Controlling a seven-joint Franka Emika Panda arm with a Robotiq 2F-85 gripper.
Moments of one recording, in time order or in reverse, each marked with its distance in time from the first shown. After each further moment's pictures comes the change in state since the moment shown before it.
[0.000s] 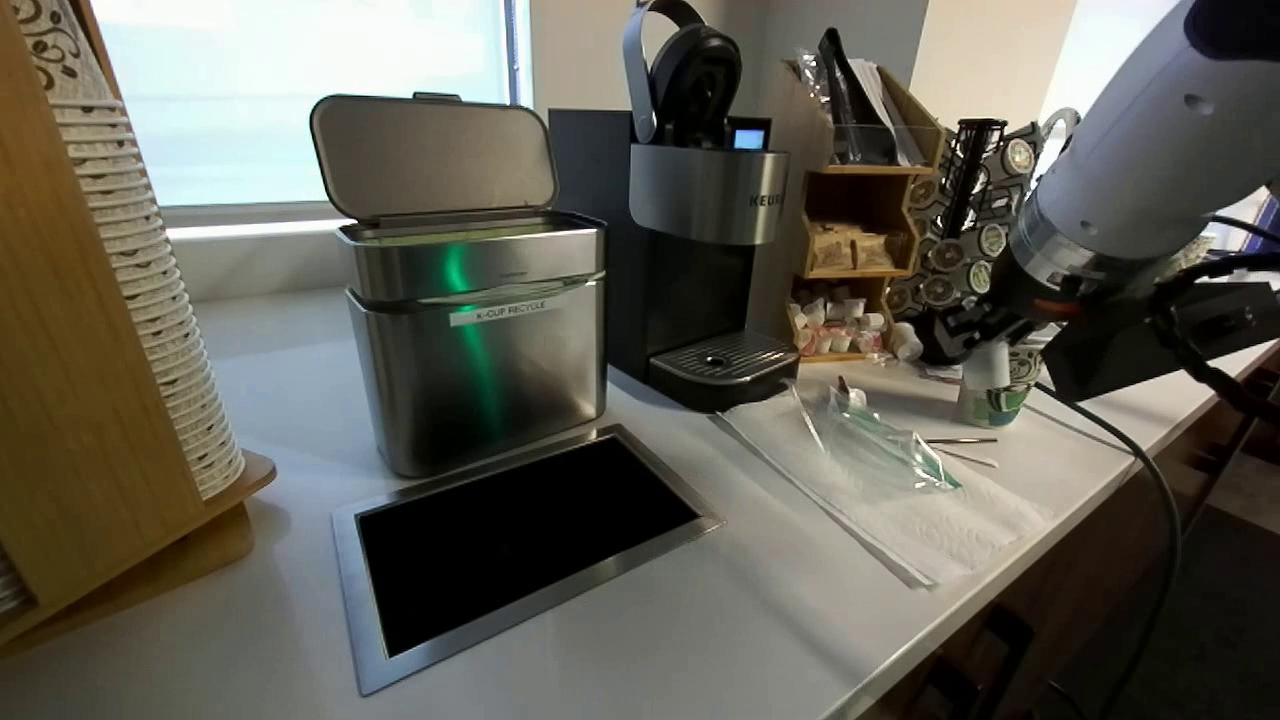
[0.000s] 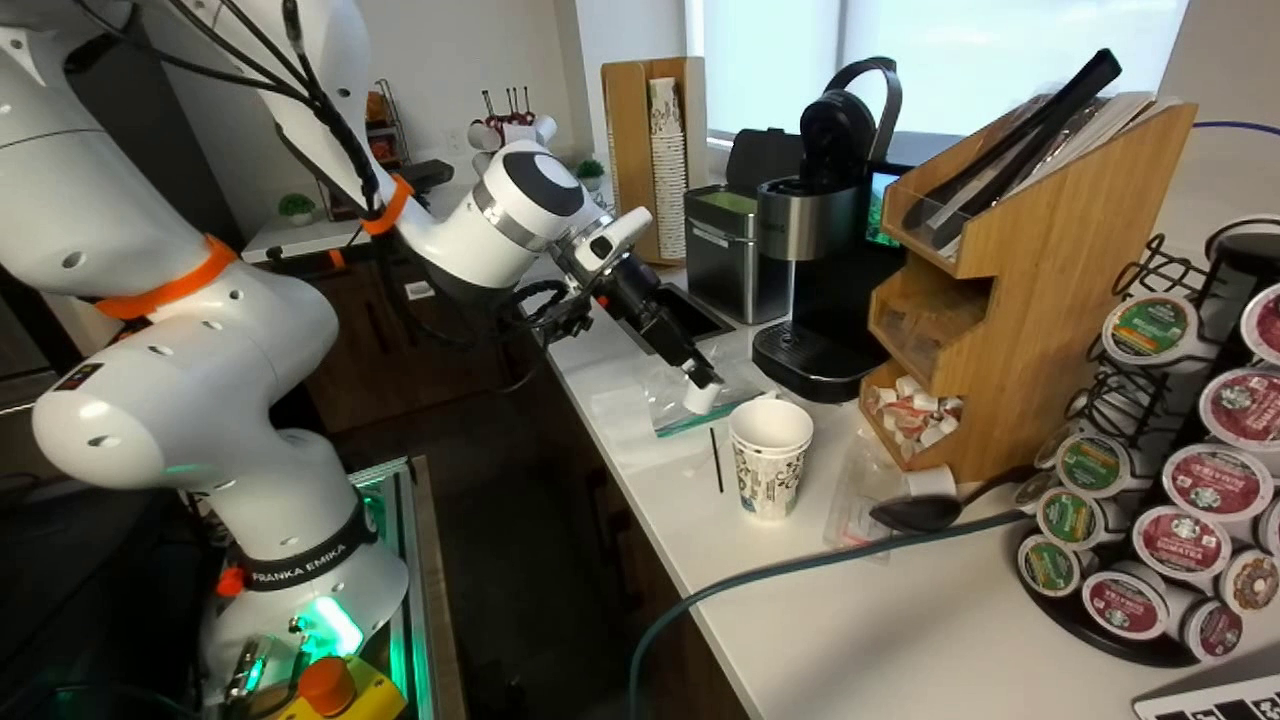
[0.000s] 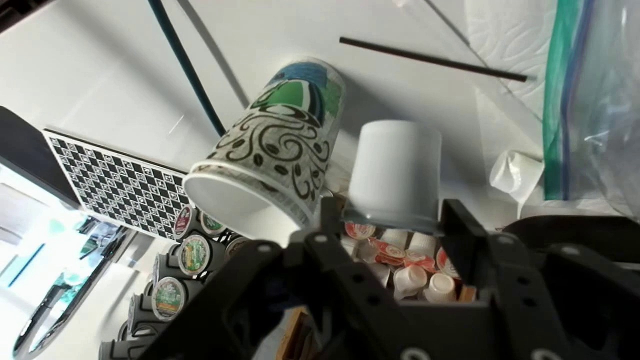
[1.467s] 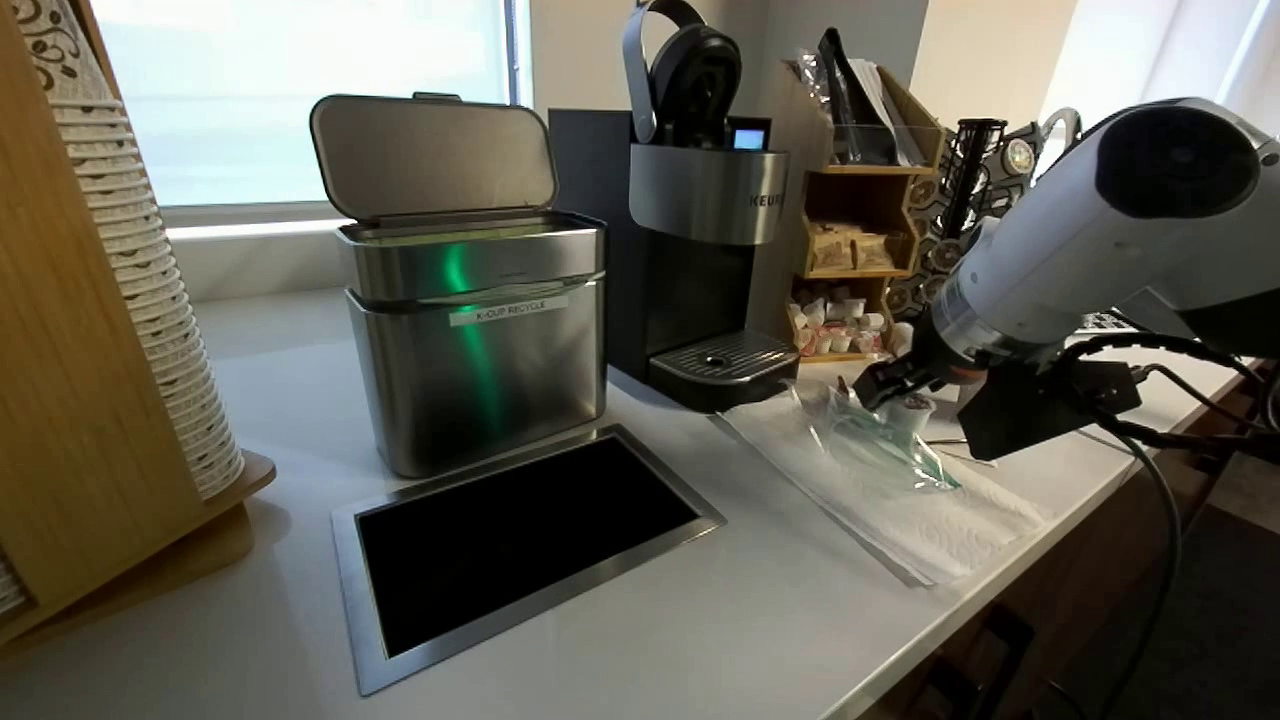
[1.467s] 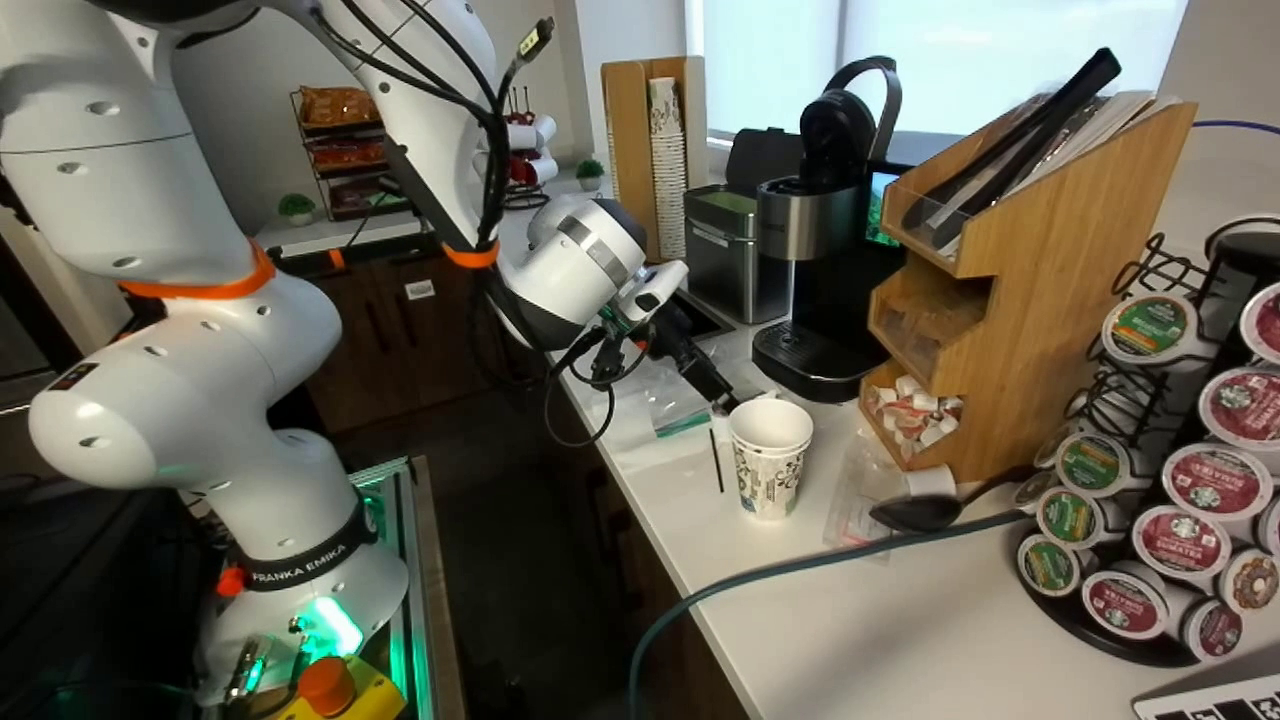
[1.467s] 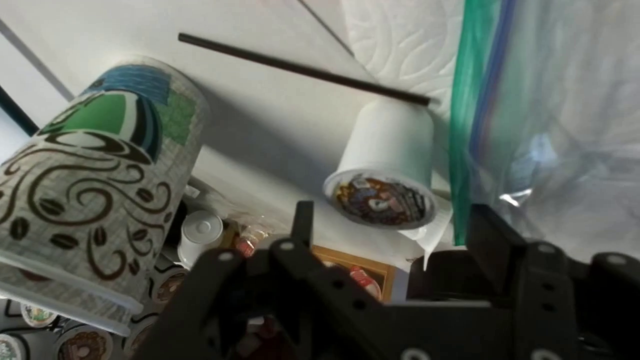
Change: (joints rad) arm -0.047 0.376 0.003 0.184 -0.535 0.046 0.385
